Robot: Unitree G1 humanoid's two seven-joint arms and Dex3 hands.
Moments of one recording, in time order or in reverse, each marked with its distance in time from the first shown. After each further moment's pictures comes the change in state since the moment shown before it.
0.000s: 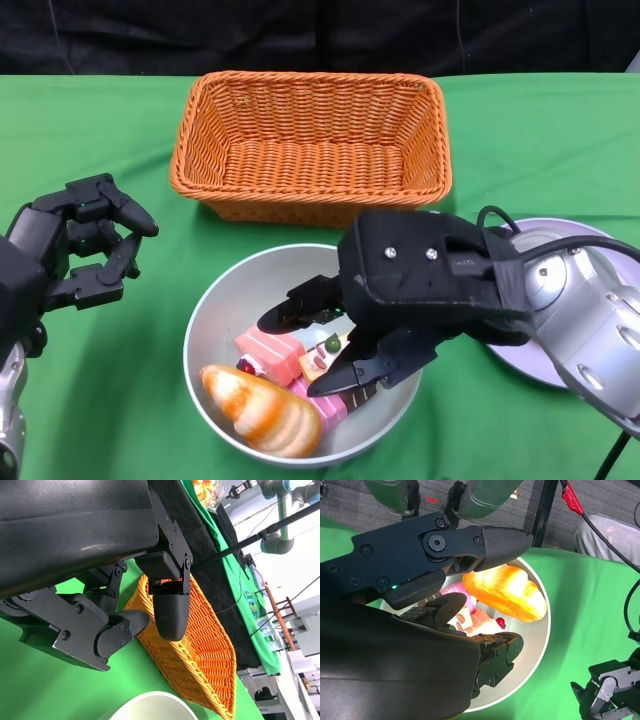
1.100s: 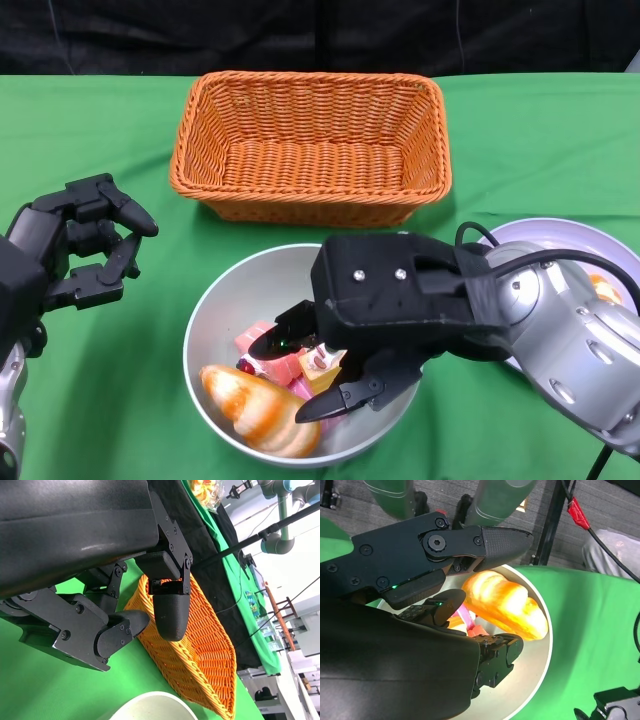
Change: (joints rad) left arm 0.000 0.000 0.001 -0.001 0.000 0.002 0.000; right arm -0.008 0.041 0.055 0.008 -0.046 0.044 0.048
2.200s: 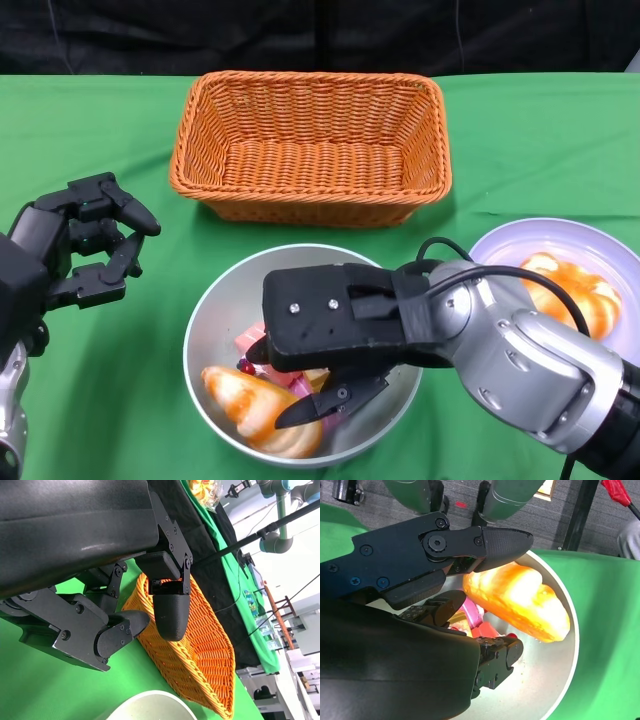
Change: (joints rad) left arm 0.000 -0.004 -0.002 -0.006 0.001 0.001 0.000; right arm -0.032 0.114 0.119 0.212 -0.125 -0.055 -0.049
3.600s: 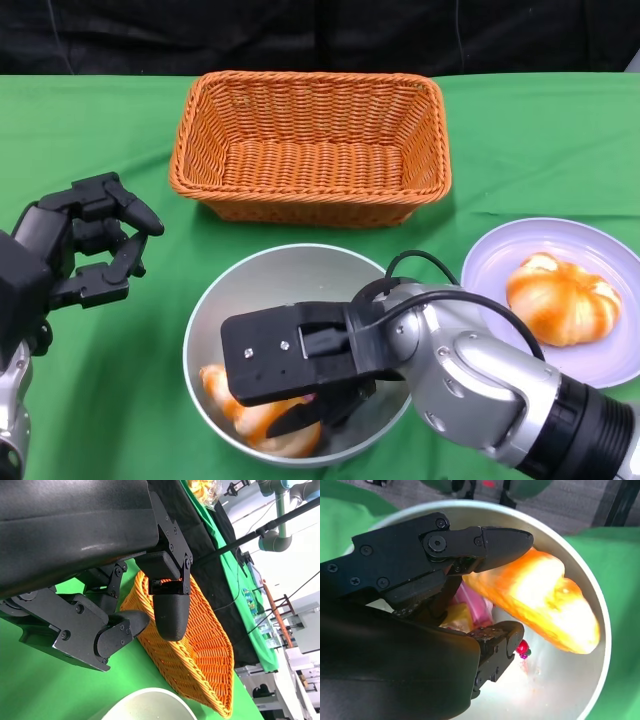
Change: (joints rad) left arm 0.000 -0.005 -0.004 -0.006 0.000 0.002 0.000; right arm 0.004 0.126 0.059 0.182 -0.218 -0.062 -0.041
